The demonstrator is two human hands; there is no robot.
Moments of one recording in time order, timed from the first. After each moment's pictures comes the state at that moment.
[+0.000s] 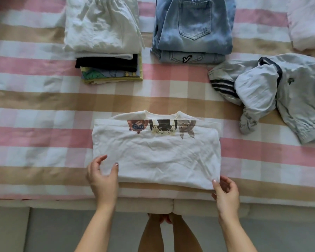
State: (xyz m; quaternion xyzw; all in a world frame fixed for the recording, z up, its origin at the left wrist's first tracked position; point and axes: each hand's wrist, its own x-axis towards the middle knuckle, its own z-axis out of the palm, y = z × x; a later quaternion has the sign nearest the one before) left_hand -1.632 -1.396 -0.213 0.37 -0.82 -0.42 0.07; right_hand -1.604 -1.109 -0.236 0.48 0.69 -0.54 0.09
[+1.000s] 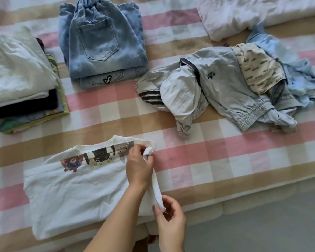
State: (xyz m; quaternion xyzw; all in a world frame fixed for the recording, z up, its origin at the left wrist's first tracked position) left_hand -1.744 -1.170 -0.238 0.14 -0.90 -0.39 -0.13; right_hand -1.600 -1.131 -0.208 0.48 0.62 -0.62 0.04
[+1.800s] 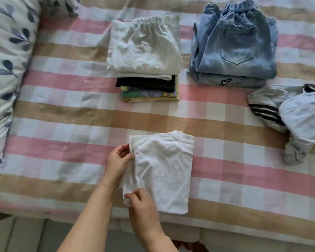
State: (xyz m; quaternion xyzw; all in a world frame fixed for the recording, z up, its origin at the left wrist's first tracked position) left_hand -1.727 -1.494 -0.228 0.37 -0.67 -0.63 -0.12; right_hand -1.631 -1.381 -0.217 -0.14 0.89 -0.42 0.13
